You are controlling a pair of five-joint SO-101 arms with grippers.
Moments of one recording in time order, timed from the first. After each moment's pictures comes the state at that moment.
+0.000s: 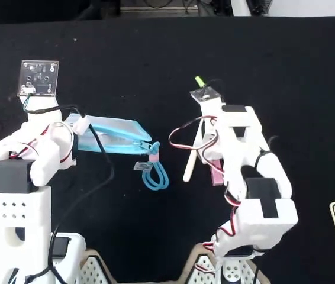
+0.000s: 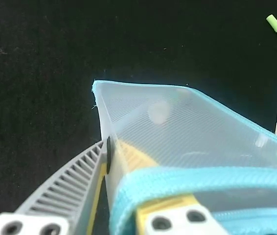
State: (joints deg) left arm -4.2 -51.4 27.1 77.8 -2.3; right arm -0.6 11.1 26.6 63.3 18.4
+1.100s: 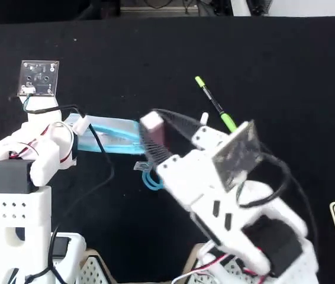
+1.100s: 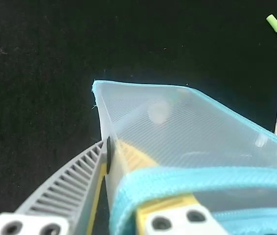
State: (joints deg) left arm -4.2 -51.4 27.1 77.8 -2.3; right arm -39.1 -70.0 34.8 52.1 5.3
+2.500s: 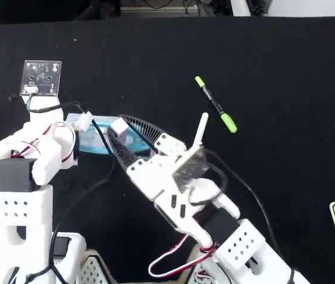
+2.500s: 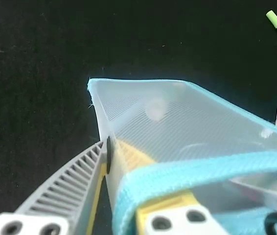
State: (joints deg) left arm -4.0 -51.3 27.2 77.8 -2.3; right arm -42.7 -72.2 75.6 7.5 4.9
